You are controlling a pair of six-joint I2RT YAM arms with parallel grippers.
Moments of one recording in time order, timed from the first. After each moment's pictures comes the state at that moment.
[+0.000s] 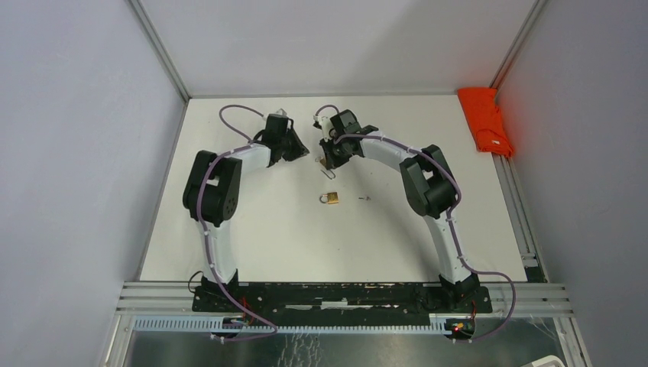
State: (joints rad) left arm -0.30 2.04 1.27 0.03 0.15 -0.71; right arm 0.57 2.30 1.77 -0.42 -0.26 0.00
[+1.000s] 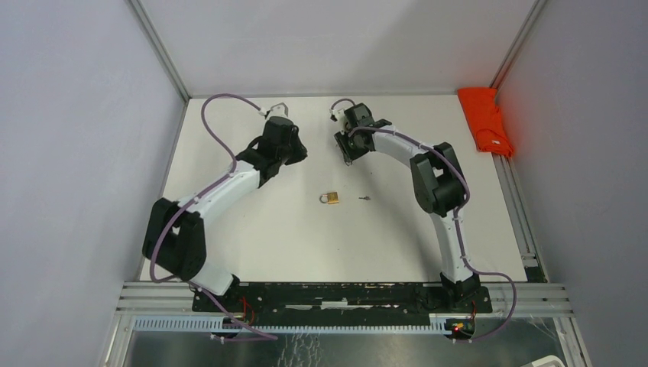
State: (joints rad) left arm -0.48 1.56 1.13 -0.18 -0.16 -0.61; right arm 0.49 2.29 1.80 -0.48 -0.06 -0.07
